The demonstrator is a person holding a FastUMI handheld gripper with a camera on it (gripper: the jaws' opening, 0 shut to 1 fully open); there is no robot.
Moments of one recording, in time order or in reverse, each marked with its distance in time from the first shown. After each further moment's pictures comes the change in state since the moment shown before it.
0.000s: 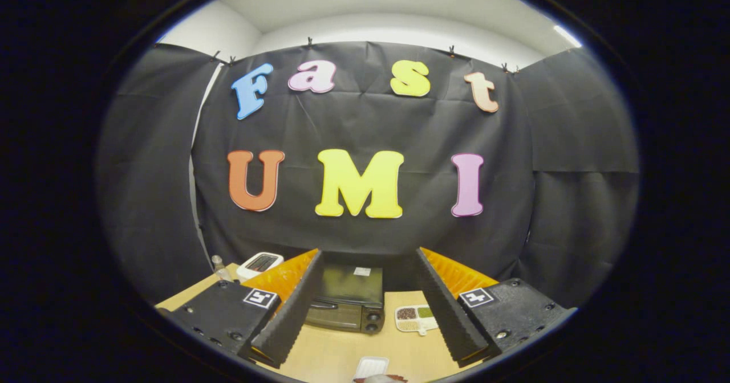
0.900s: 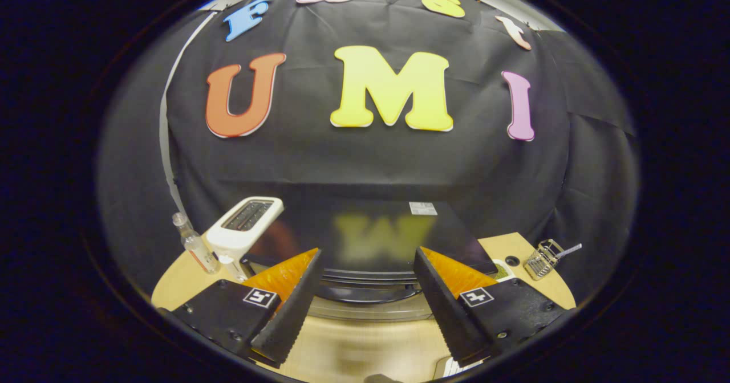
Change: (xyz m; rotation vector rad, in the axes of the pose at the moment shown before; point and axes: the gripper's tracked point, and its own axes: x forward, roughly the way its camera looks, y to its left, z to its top) arm 0.201 0.124 -0.217 0.005 0.354 -0.042
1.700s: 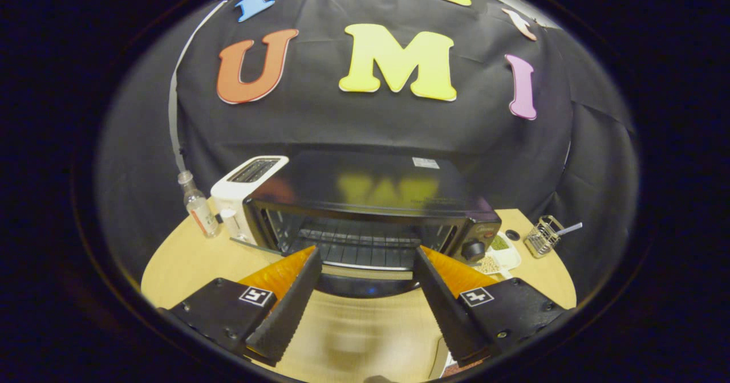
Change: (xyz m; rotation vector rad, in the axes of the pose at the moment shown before) arm -0.056 0.001 -0.073 -0.041 0.098 0.034
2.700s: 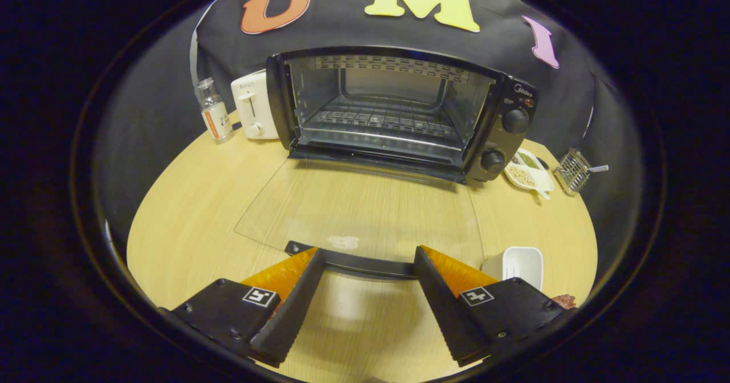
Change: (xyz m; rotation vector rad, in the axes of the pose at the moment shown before) arm -0.005 0.012 -0.161 -0.037 0.316 0.077
